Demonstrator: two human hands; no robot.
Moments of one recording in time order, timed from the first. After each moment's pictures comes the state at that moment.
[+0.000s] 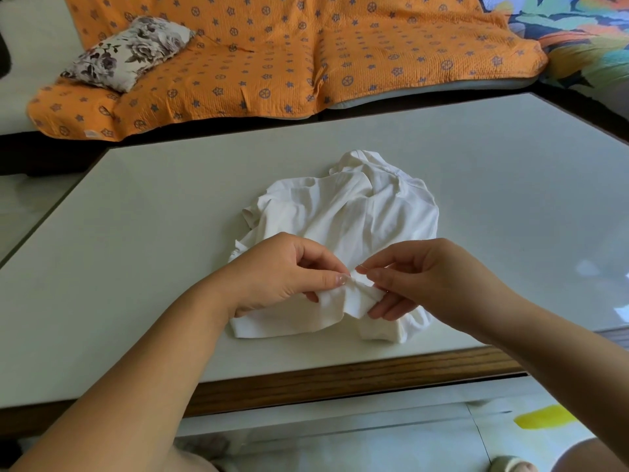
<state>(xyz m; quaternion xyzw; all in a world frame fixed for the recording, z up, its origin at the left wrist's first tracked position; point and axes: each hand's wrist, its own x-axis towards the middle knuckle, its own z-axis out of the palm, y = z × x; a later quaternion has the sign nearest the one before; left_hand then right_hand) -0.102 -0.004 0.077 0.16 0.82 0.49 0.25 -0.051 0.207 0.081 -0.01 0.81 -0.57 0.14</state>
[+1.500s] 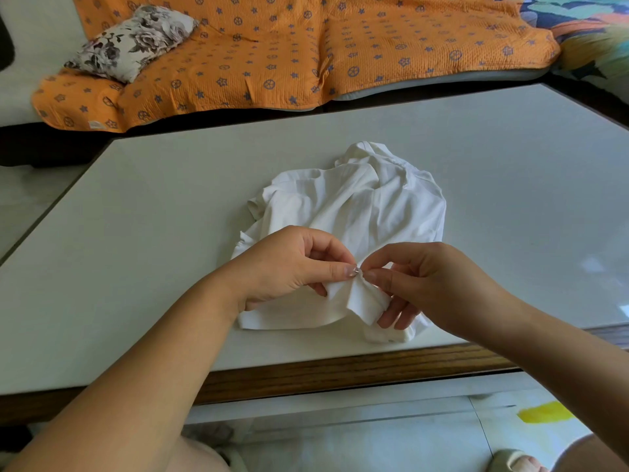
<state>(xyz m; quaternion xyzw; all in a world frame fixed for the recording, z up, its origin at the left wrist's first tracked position) -0.098 0.001 0.076 0.16 0.79 0.54 0.26 -0.046 0.200 0.068 -0.04 0.83 -0.54 0.12</state>
